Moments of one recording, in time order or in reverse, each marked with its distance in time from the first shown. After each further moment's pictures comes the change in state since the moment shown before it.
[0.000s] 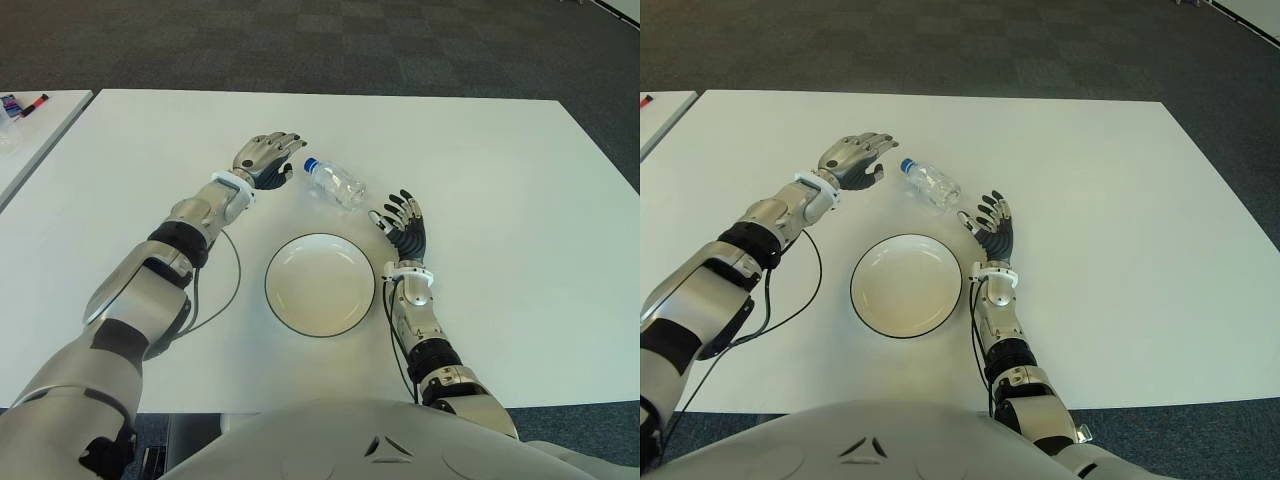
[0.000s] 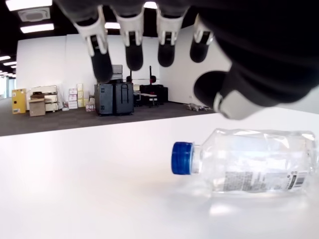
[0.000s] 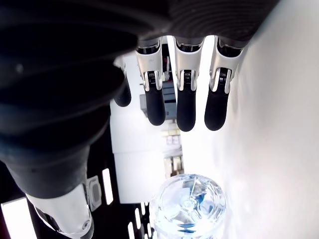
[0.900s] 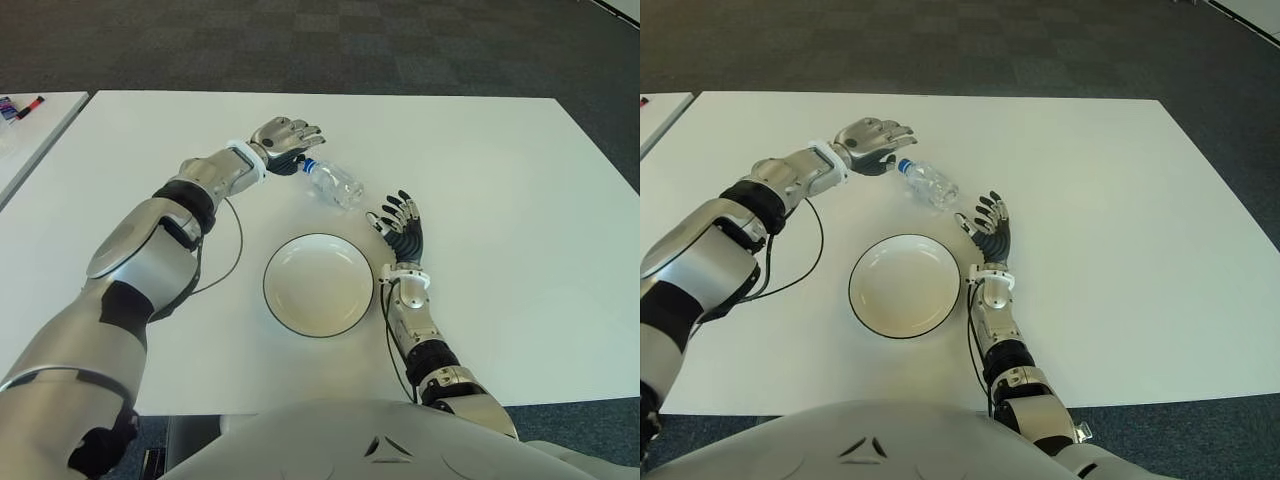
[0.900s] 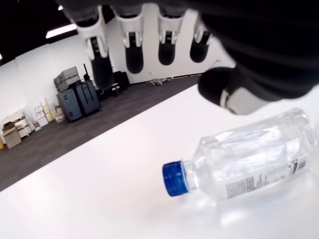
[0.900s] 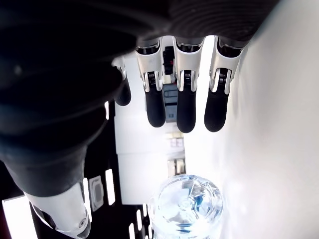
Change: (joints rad) left arm -0.209 -0.009 -0.197 0.142 0.114 -0.093 0.000; right arm 0.000 0.001 0.032 0.031 -0.035 -0.046 -0.050
